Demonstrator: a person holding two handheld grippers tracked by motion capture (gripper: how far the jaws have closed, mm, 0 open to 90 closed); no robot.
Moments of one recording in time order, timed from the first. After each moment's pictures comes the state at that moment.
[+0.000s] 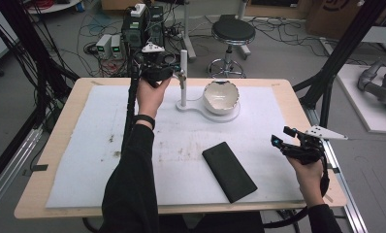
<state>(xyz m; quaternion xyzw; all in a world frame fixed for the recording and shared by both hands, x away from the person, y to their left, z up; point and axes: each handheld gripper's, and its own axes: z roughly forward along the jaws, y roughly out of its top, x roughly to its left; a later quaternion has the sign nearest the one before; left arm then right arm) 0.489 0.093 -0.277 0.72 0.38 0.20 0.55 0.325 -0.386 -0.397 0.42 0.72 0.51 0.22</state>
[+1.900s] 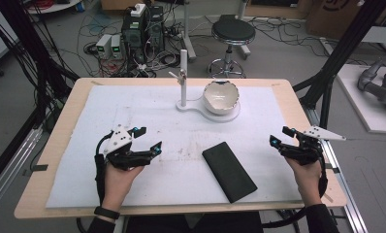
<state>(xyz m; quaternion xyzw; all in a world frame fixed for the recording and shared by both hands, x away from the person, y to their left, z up) 0.293 0.156 -0.384 0.72 0.31 0.24 0.57 0.322 -0.380 -0.396 0.42 0.72 0.51 0.23</state>
